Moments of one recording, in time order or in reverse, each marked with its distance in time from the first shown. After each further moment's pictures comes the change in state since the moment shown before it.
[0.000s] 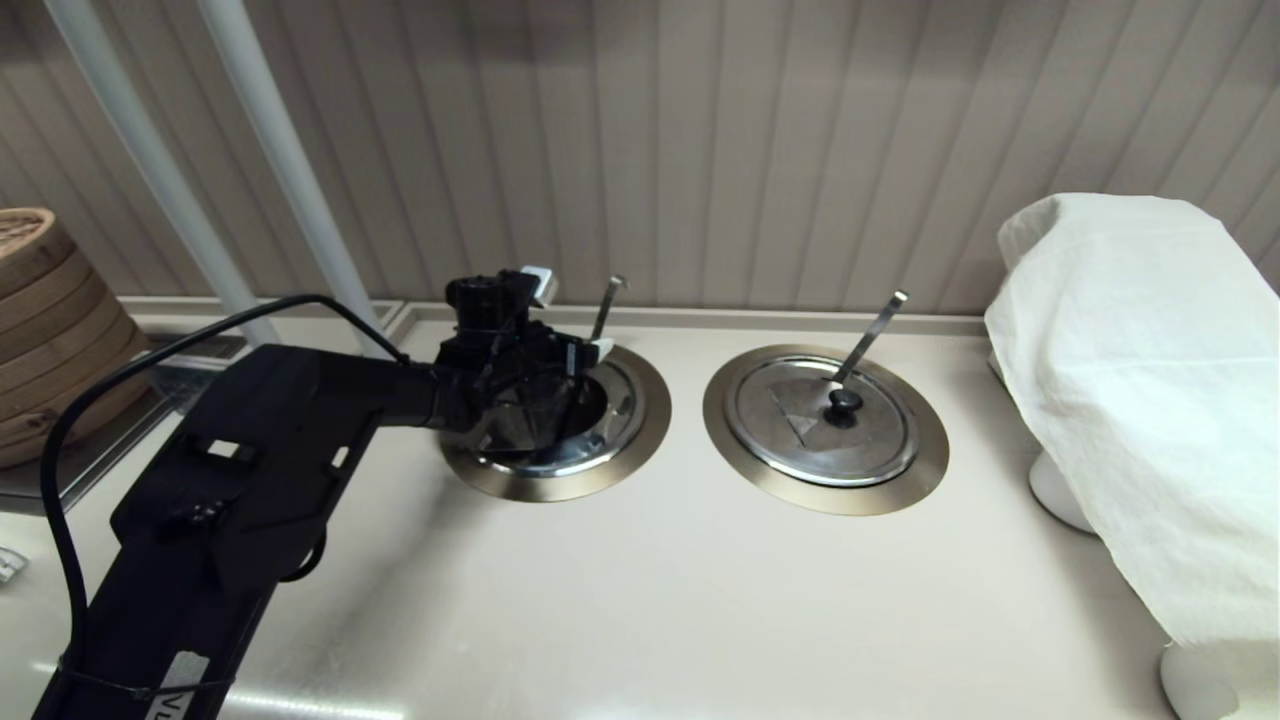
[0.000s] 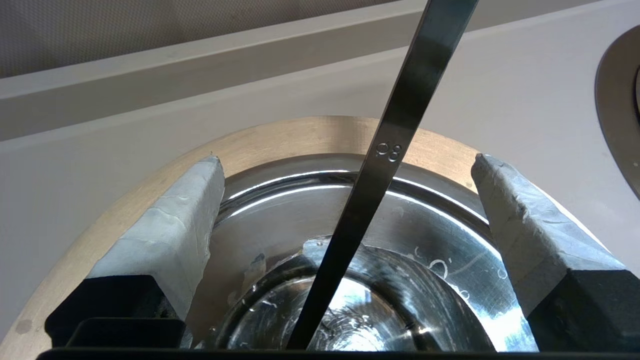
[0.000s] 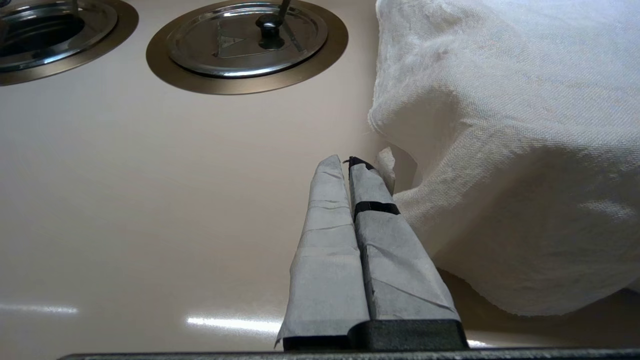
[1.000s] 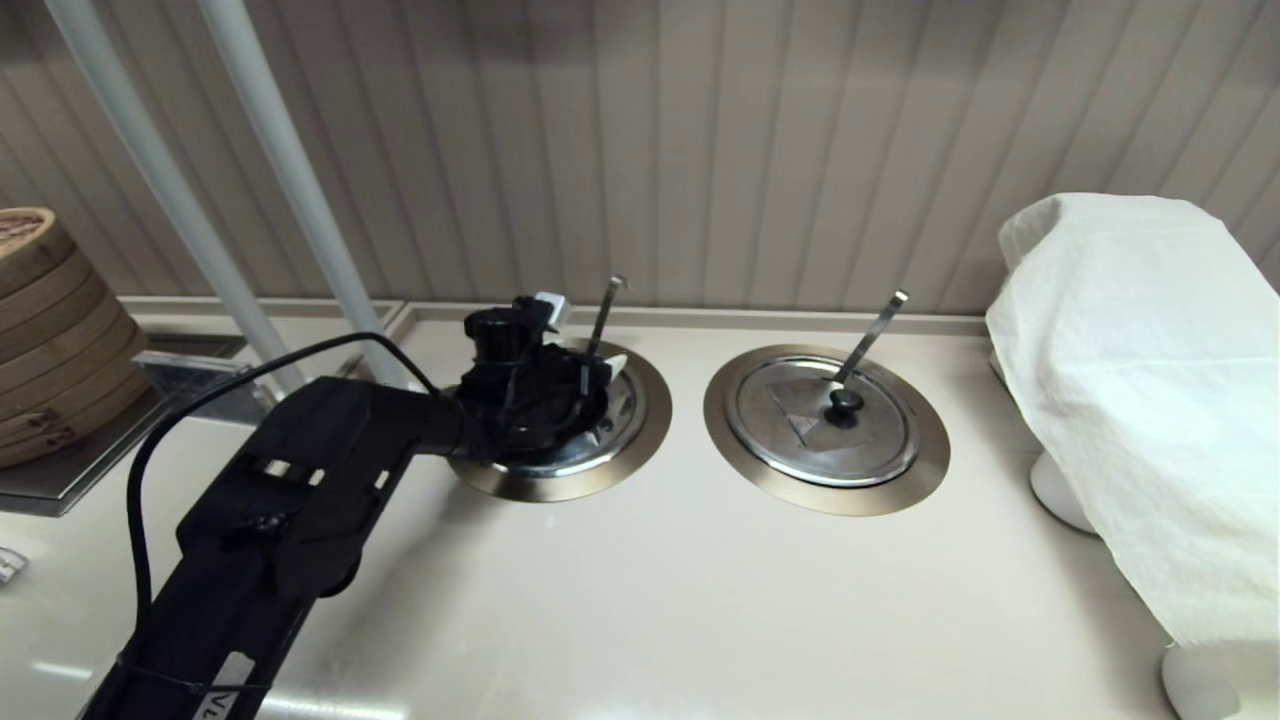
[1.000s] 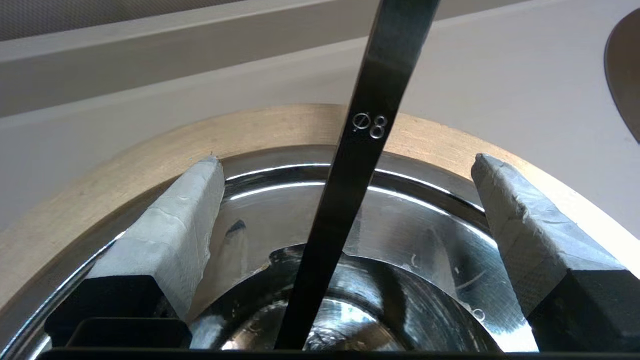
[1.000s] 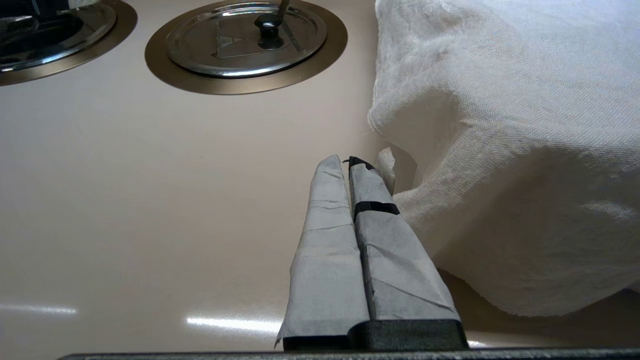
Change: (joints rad) left arm -0.022 0.113 -0.028 -0.150 -0.026 -0.003; right arm 0.000 0.000 0.000 0.000 0.000 0.000
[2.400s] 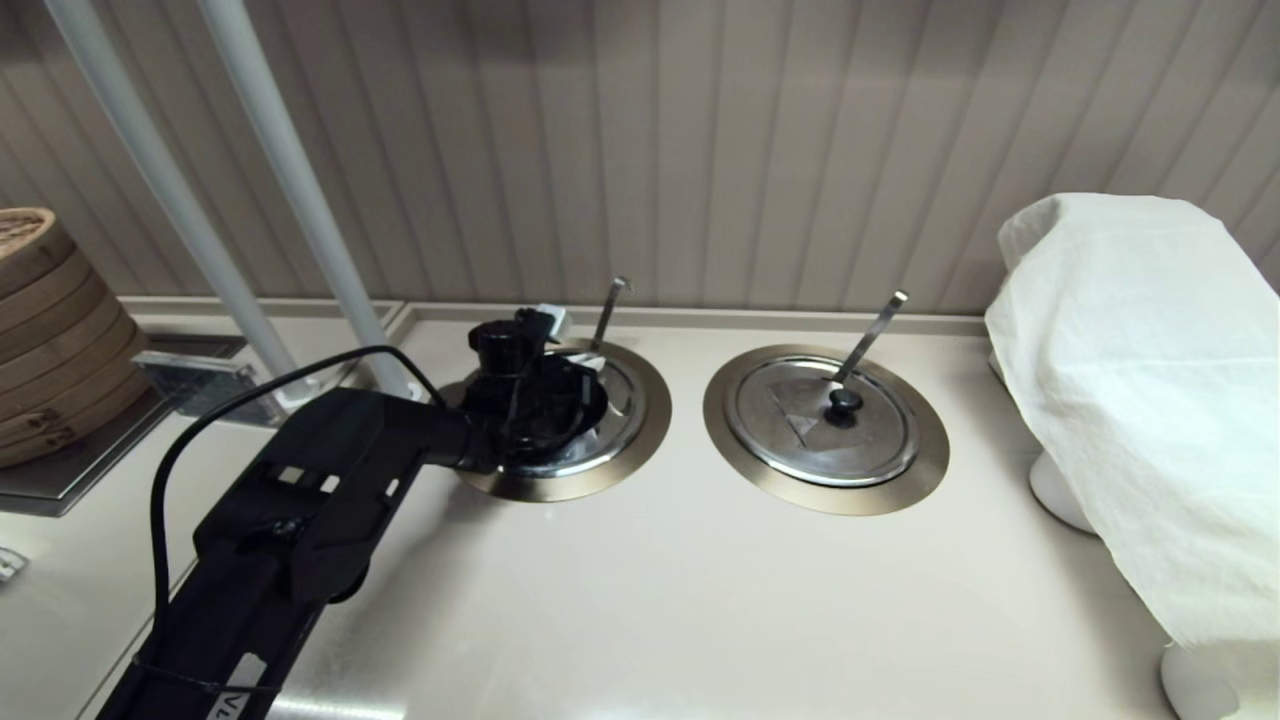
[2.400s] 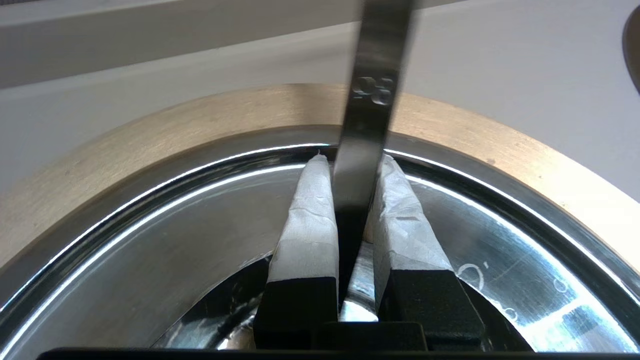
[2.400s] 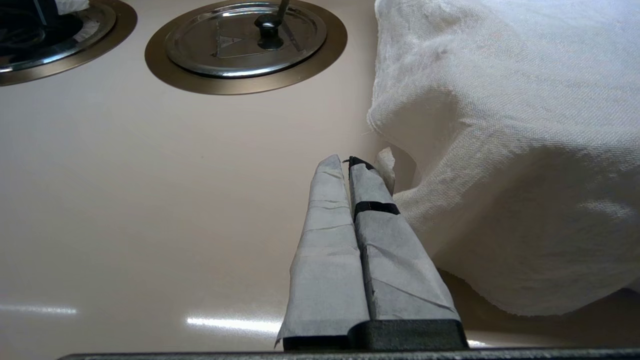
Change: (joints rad) left arm 0.002 0.038 0.000 -0.040 -0.010 -0.025; right arm 0.000 0.000 0.000 0.000 0.000 0.000
